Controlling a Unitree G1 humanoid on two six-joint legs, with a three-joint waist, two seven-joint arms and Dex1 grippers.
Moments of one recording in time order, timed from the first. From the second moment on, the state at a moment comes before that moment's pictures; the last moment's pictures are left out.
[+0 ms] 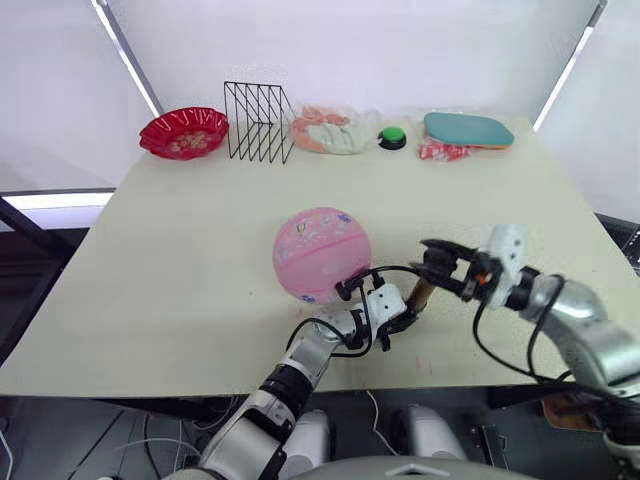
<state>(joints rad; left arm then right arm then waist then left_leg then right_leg) -0.37 0.07 -0.44 0.60 0.12 -0.10 -0.69 -0.12 -0.62 0.12 -0.29 0.50 0.25 0.77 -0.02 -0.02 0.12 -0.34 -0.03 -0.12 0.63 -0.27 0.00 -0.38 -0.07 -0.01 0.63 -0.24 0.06</state>
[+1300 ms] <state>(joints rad) -0.39 0.07 -0.44 0.58 0.10 -0.11 -0.71 -0.39 -0.84 -0.14 -0.48 0.90 0.78 0.67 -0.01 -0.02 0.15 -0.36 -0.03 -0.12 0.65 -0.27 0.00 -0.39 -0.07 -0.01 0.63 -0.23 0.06</state>
